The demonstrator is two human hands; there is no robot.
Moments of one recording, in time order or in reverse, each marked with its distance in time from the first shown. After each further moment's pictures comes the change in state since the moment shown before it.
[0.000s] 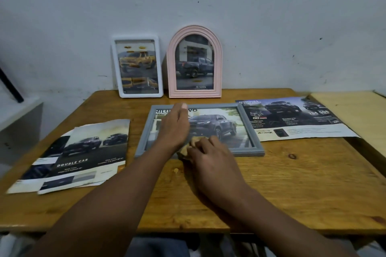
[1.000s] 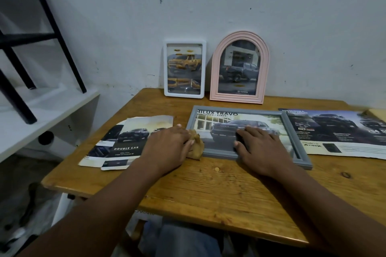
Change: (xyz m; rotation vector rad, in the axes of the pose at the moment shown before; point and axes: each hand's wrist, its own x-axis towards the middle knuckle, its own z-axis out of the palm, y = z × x) left_hand -0.052 -0.059 -0.120 1.011 -0.071 0.356; right_hand 0.046 0.049 0.016 0.003 -0.324 0.156
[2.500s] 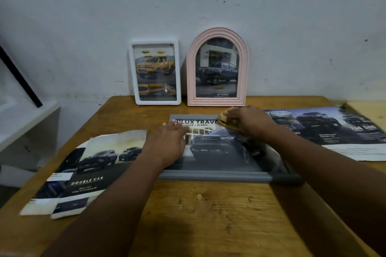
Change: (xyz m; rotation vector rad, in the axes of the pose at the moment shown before) left_hand 0.103 0.012 0.044 -0.084 -0.134 0.012; right_hand 0.123 0.077 -0.010 -0.036 -0.011 -0.037
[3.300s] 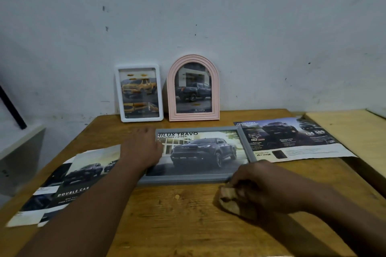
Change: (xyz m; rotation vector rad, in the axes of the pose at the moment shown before) left_hand -0.009 0.013 -0.034 0.034 0.105 -0.268; right_hand -0.205 -0.037 -0.080 0.272 -0.274 -0.163
